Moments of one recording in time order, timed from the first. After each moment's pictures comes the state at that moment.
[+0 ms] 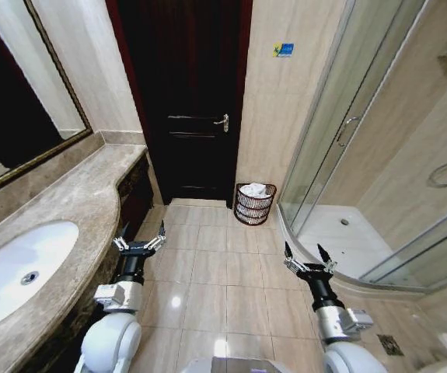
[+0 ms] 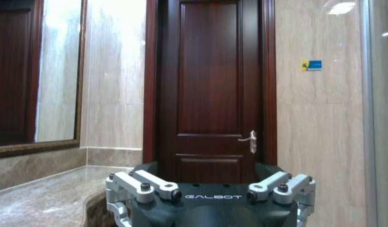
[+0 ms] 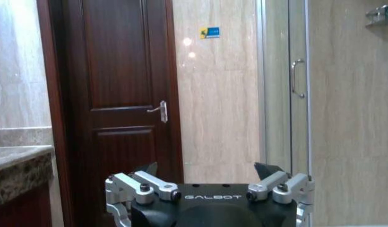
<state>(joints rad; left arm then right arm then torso) 1.68 -1.41 -0.62 -2.33 -0.16 -0.02 -0.10 -1.80 1.48 0.58 2.36 0.17 -0.02 0.02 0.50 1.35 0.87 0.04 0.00</state>
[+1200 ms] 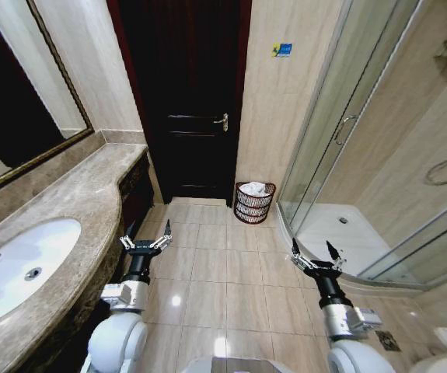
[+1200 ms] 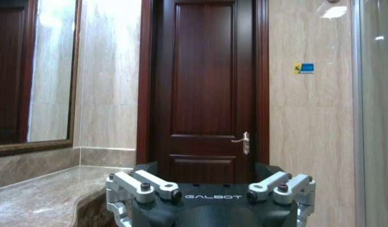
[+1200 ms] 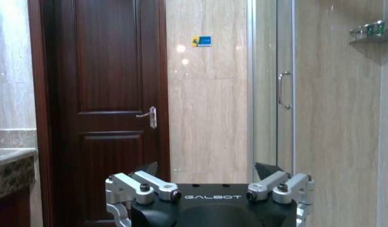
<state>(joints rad) 1.68 -1.44 -0.57 -2.36 -0.12 -0.01 -0.11 -1.80 1.46 0.63 2.36 0.17 0.00 0.04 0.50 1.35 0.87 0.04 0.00</state>
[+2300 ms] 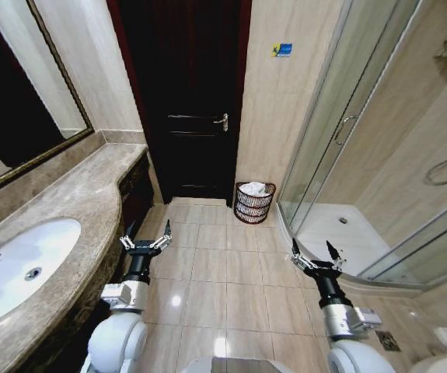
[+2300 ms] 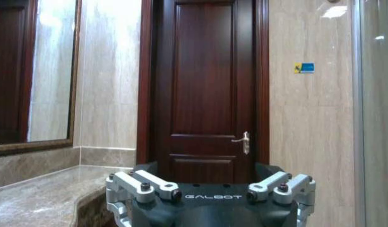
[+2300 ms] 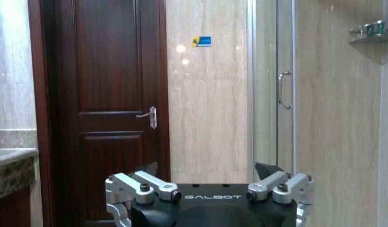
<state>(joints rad) 1.68 -1.43 -0.57 -2.36 -0.12 -0.01 -0.11 -1.80 1.46 0.63 2.36 0.17 0.00 0.04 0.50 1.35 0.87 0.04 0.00</state>
